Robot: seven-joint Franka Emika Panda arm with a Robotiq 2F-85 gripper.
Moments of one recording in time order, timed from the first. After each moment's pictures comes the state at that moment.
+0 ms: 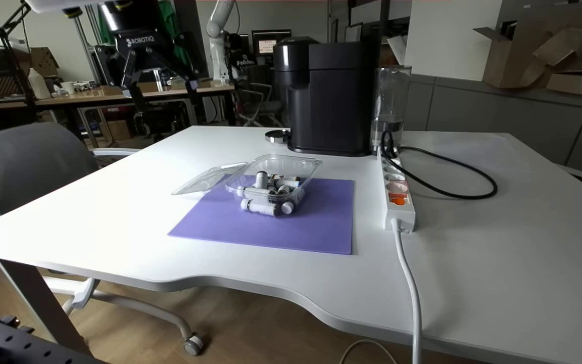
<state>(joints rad) 0.09 -0.15 0.13 -2.62 -0.07 2.62 0.00</state>
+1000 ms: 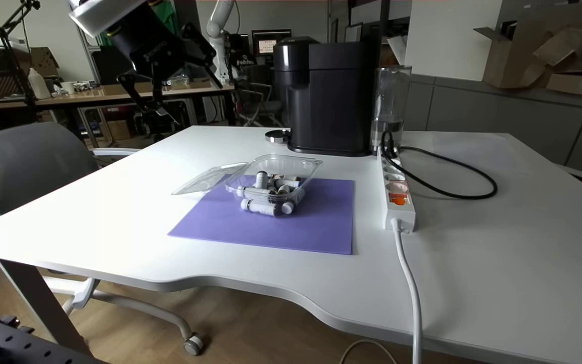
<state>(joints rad) 0.04 -0.08 0.19 -2.58 -0.93 2.60 0.14</state>
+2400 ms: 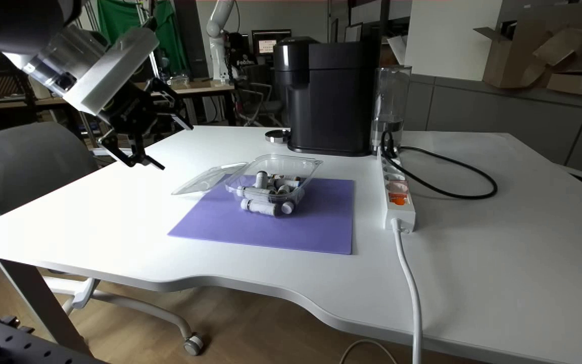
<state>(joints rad) 0.07 0.11 0.25 -2.58 -1.59 2.69 0.54</state>
